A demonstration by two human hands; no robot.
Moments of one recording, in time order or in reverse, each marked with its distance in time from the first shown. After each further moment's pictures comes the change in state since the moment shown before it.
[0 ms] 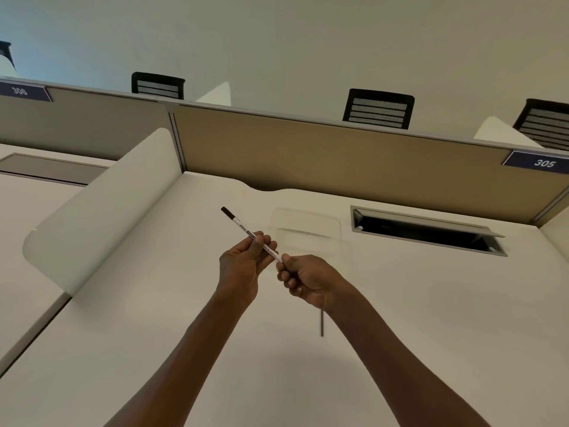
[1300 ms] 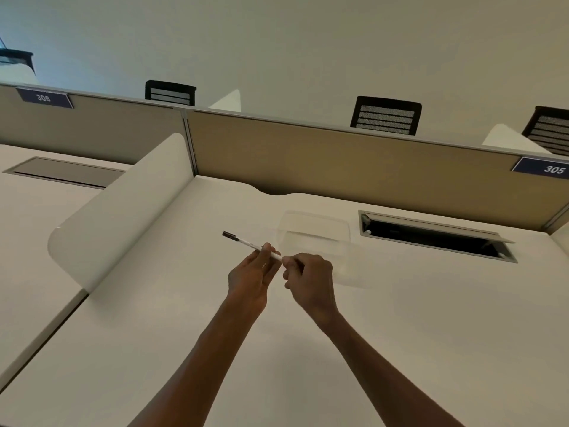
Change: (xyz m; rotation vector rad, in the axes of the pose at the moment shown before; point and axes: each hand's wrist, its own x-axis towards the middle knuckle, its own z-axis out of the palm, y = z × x) left_hand -0.014 -0.003 -0.016 -0.072 0.113 -0.147; right_hand 0.002 0.032 0.029 -0.725 0.574 -0.778
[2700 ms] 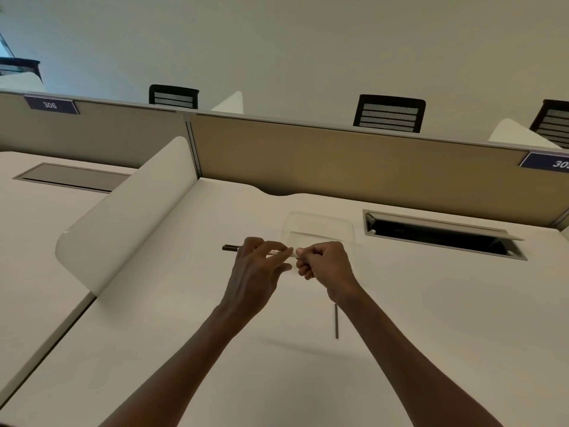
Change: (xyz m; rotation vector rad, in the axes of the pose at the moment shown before) left_hand 0.001 0.014 -0.012 1.635 -0.259 1.393; right_hand 0.032 0.007 -0.026 0.393 -0.151 0.363
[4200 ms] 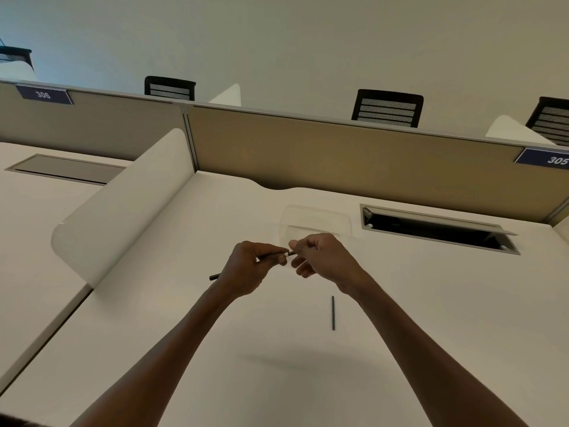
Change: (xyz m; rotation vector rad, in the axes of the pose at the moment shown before) left_hand 0.001 -0.019 0.000 -0.667 -0.261 -0.434; right_hand -0.005 -0.009 -0.013 -0.161 -0.277 -0.014
